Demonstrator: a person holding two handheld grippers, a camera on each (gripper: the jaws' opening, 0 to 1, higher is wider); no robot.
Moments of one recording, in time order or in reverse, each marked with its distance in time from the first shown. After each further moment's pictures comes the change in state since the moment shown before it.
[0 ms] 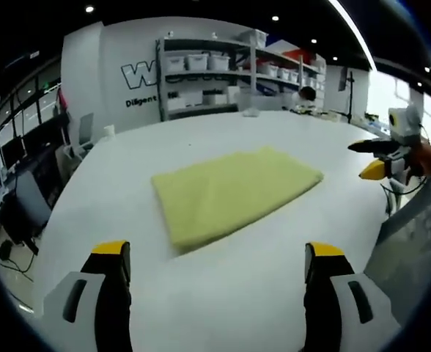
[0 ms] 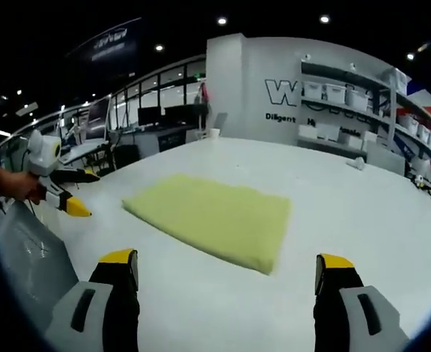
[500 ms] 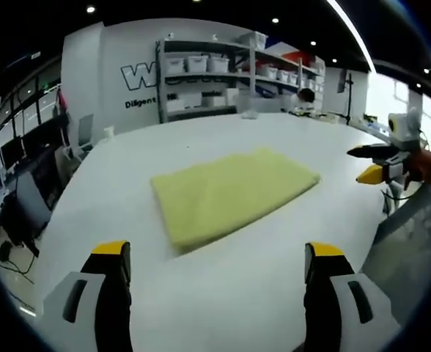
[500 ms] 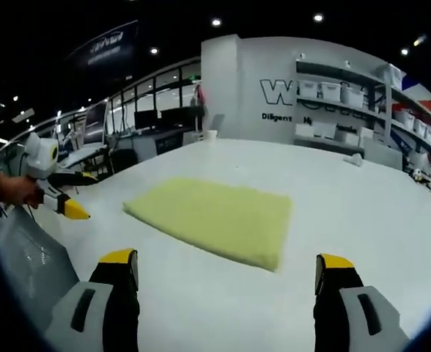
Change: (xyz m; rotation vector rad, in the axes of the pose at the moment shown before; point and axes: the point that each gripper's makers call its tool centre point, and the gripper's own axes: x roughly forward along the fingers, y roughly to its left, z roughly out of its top) left arm -0.010 -0.003 0.001 0.033 0.001 -0.008; right arm 0.001 0.004 0.003 0.032 -0.017 -0.015
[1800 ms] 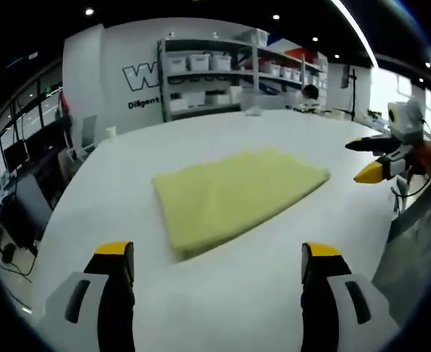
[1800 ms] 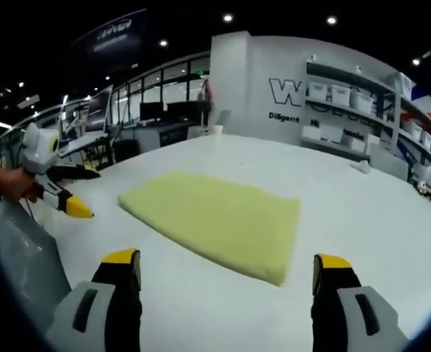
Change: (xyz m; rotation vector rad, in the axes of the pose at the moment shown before) left arm 0.026 0.004 -0.001 -0.020 -0.022 0.024; right arm 0.030 0.004 -0.001 -0.081 0.027 0.013
